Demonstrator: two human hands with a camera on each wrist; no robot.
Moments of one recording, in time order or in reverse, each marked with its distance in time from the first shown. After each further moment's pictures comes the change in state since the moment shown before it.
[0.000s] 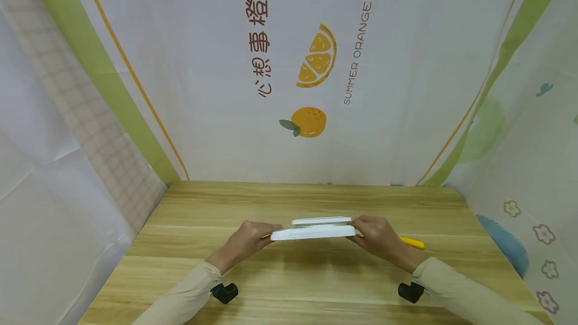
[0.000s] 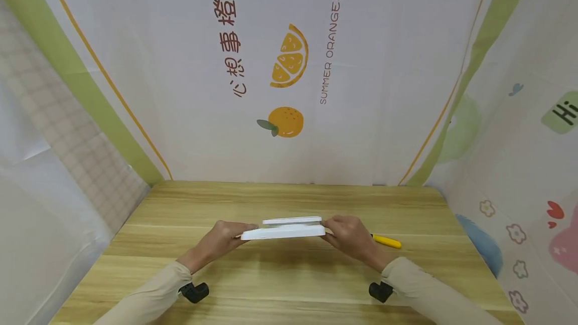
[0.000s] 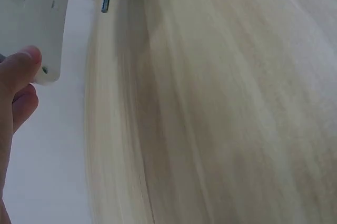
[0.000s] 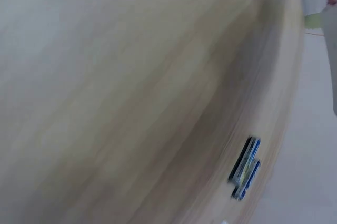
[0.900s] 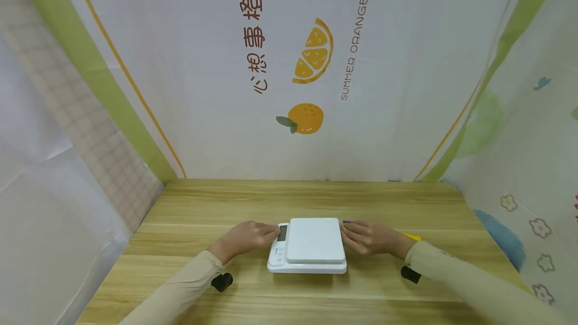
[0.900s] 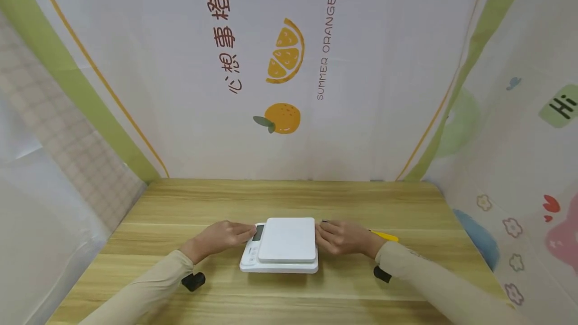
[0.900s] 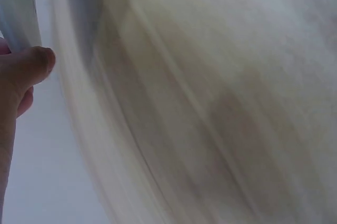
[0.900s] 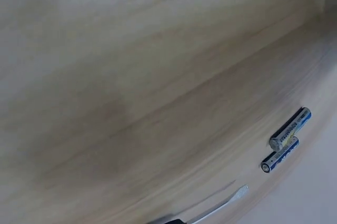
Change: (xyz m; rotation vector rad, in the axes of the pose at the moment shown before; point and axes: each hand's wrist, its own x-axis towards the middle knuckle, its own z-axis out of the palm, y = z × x) left_hand 0.005 -0.020 0.004 0.549 -0.125 0.499; right_hand 0.001 0.016 0.004 -0.341 -0.081 -0.681
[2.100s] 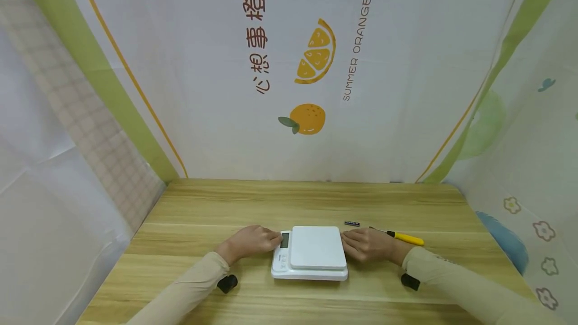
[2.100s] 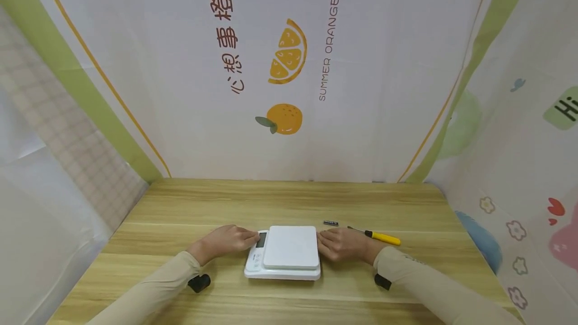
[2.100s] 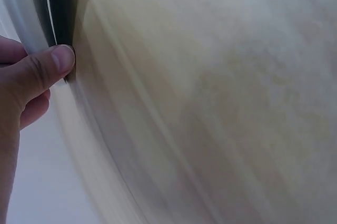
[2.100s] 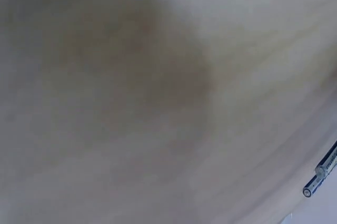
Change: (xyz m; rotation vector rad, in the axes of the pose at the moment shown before) left_hand 0.004 0.008 0.004 0.084 -0.225 0.065; right_hand -0.010 -0.024 0.012 0.111 -0.080 0.003
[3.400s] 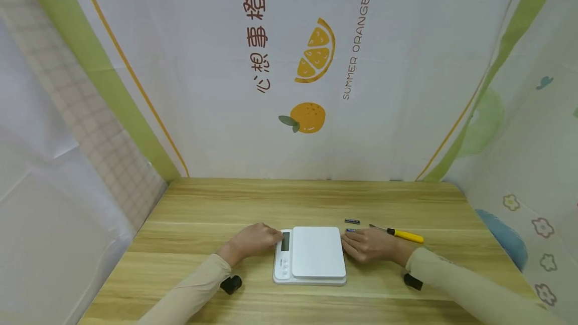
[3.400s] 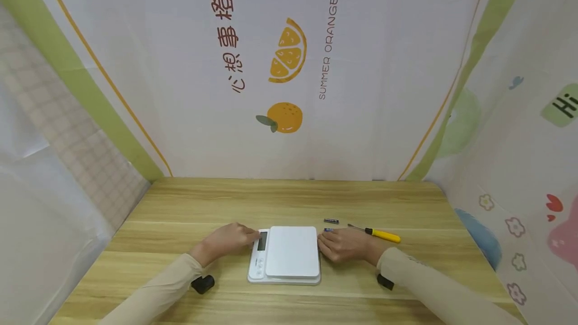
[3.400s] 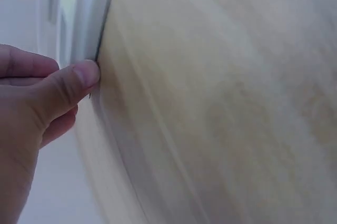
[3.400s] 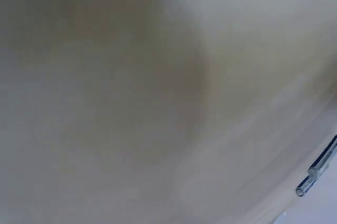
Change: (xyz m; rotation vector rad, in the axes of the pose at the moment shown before) left_hand 0.003 0.008 -0.008 -0.264 -0.094 -0.173; right_hand -0.001 -0.006 -0.008 0.045 -0.140 -0.015
